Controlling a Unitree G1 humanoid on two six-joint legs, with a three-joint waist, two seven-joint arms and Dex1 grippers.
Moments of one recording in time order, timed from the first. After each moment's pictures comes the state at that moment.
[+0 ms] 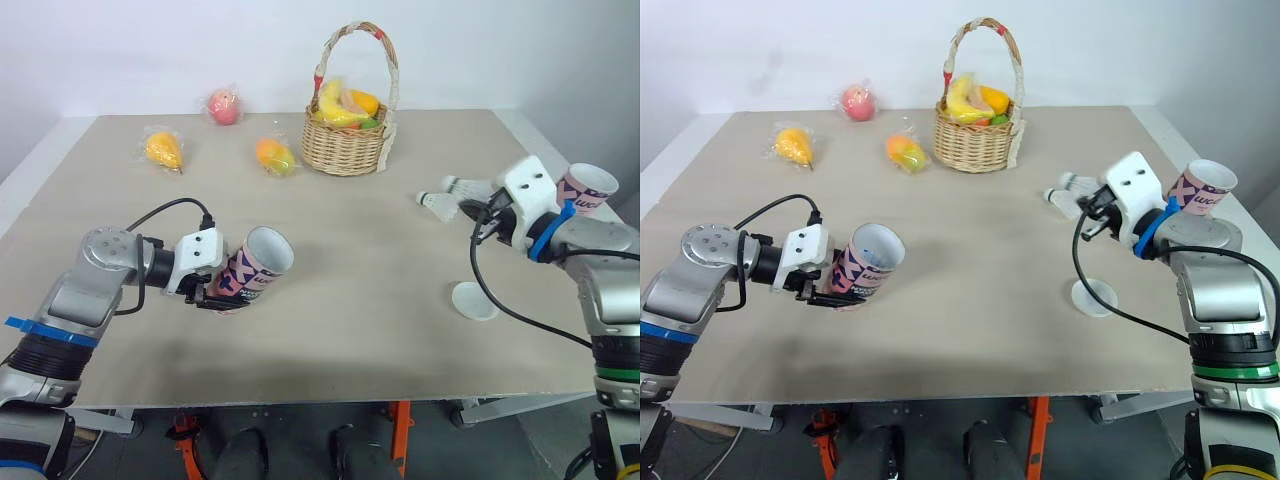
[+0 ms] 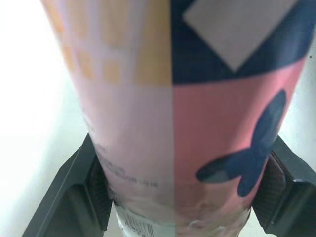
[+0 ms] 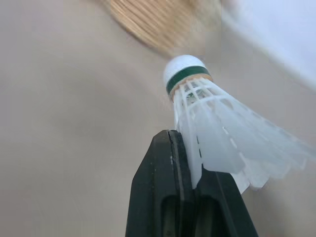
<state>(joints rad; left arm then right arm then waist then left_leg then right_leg) -0.57 0.81 -0.16 0.05 -0.17 0.26 -1.35 -0.57 -0.85 -0.04 -0.22 0.30 0.53 0.89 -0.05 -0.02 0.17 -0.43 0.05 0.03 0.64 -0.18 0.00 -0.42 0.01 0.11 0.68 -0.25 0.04</state>
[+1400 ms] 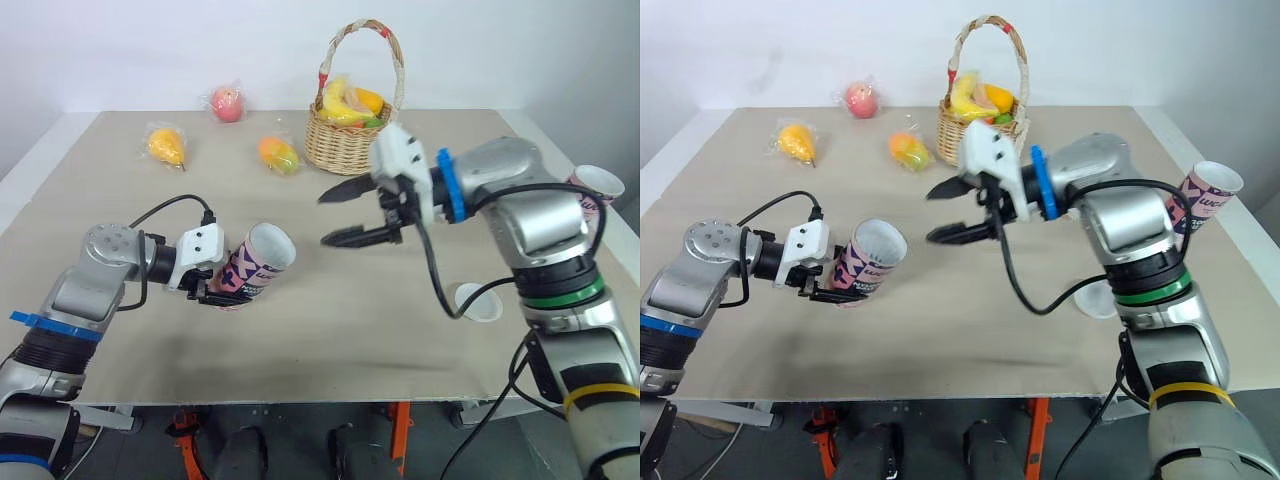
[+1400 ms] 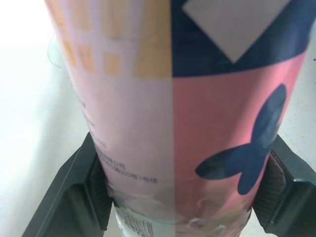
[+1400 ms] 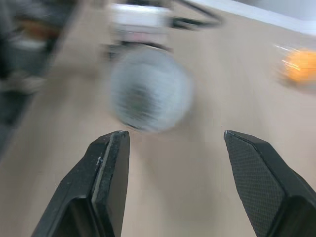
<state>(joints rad) -0.59 0.79 -0.16 0.08 -0.18 0.25 -1.35 -1.01 -0.67 0.19 0.05 0.29 0.54 1.26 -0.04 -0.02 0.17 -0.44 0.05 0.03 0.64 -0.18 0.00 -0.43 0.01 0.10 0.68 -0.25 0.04</state>
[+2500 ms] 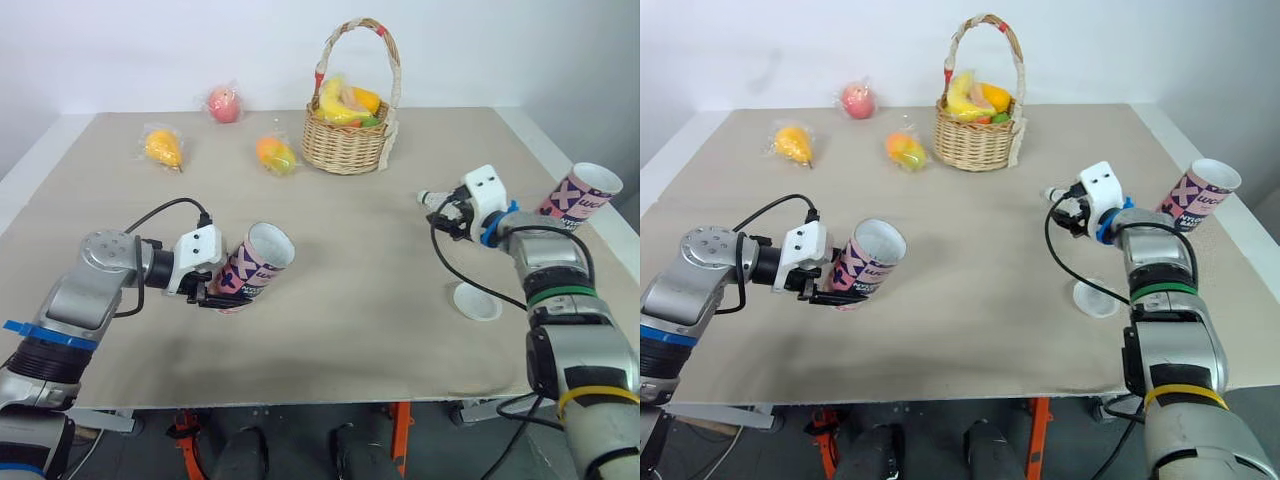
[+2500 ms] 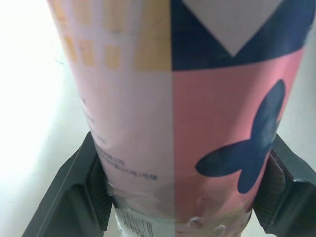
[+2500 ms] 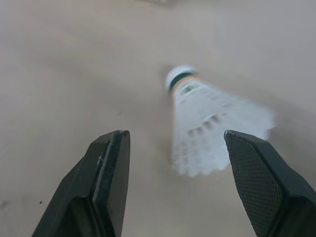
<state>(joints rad) -0.54 0.80 -0.14 0.02 -0.21 0.31 -1.30 -1.03 -0.60 0.01 1.05 -0.02 0.18 0.66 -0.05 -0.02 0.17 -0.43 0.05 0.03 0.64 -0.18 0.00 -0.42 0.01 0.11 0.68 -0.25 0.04</state>
